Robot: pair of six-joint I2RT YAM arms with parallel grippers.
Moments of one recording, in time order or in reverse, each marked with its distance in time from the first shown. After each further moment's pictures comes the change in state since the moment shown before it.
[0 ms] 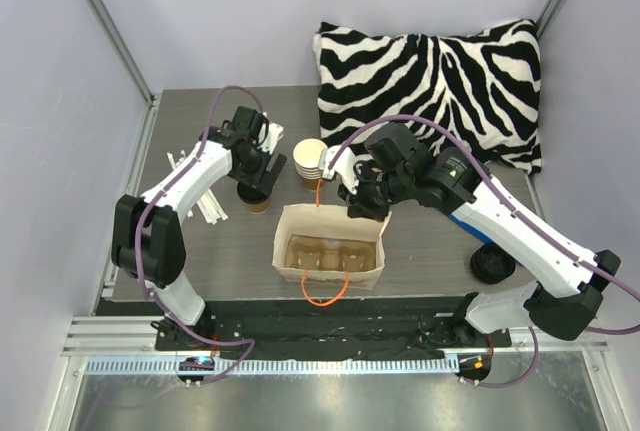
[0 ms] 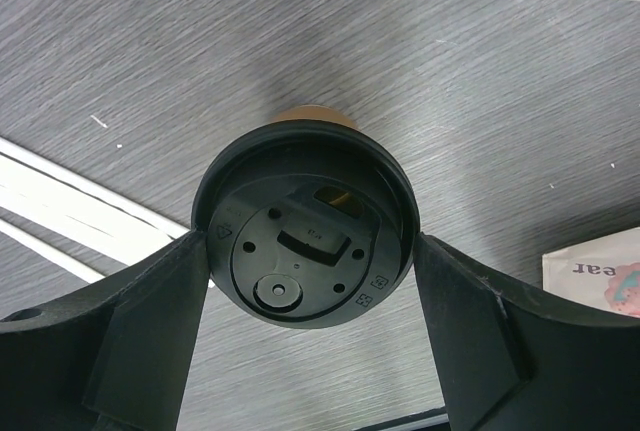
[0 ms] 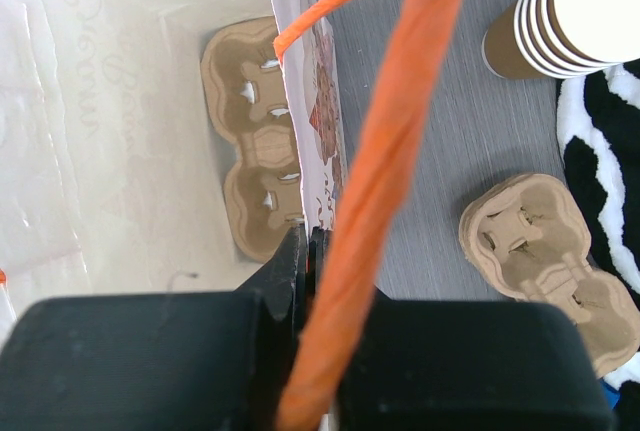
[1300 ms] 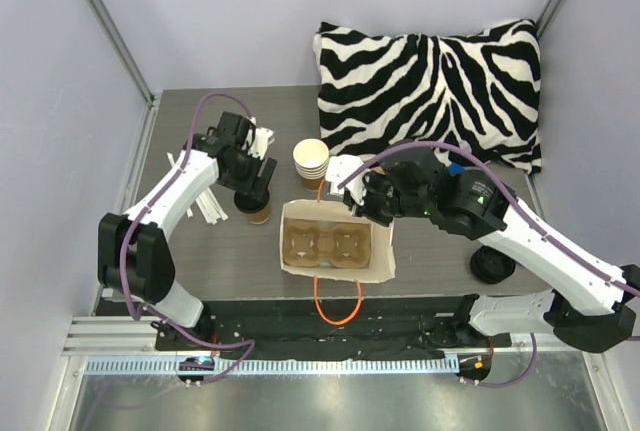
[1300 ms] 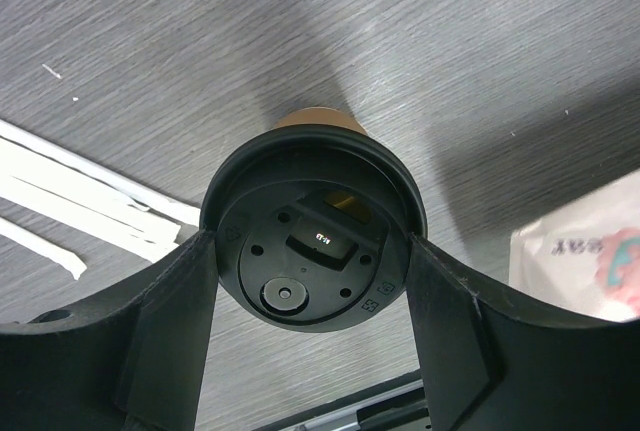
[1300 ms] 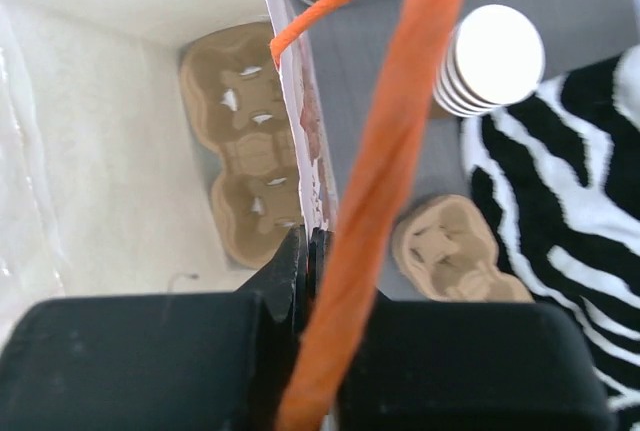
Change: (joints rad) left arm 0.043 -0.121 -0.082 -0.034 0.110 -0.018; right arm 0.121 -0.129 -0.048 0.100 0.171 -0.011
